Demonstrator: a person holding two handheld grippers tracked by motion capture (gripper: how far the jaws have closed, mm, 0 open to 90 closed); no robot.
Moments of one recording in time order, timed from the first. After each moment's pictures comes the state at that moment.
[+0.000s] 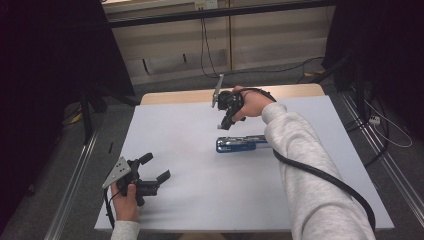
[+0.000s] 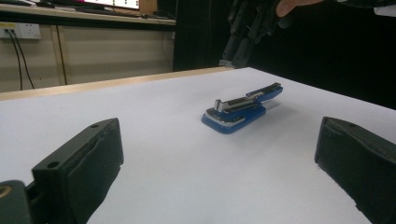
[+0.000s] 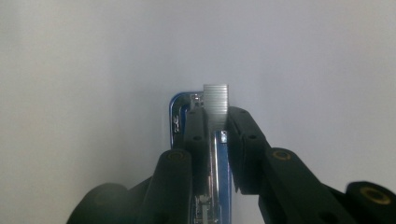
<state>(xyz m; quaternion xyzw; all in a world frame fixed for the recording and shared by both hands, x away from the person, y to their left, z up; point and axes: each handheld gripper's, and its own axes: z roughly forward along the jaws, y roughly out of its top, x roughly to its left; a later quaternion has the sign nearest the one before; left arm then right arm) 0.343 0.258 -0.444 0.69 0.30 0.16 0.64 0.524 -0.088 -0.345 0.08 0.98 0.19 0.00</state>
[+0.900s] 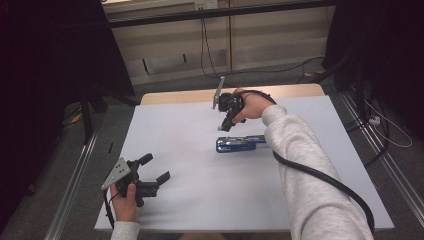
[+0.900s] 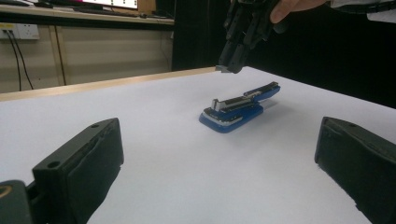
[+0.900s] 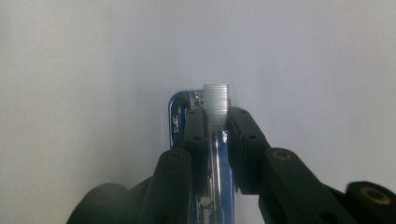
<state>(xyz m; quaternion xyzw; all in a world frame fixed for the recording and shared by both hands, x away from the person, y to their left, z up) 0.339 0.258 -0.442 0.70 0.29 0.17 0.63 0.523 -0.089 -0.354 0.09 0.98 0.18 0.00</state>
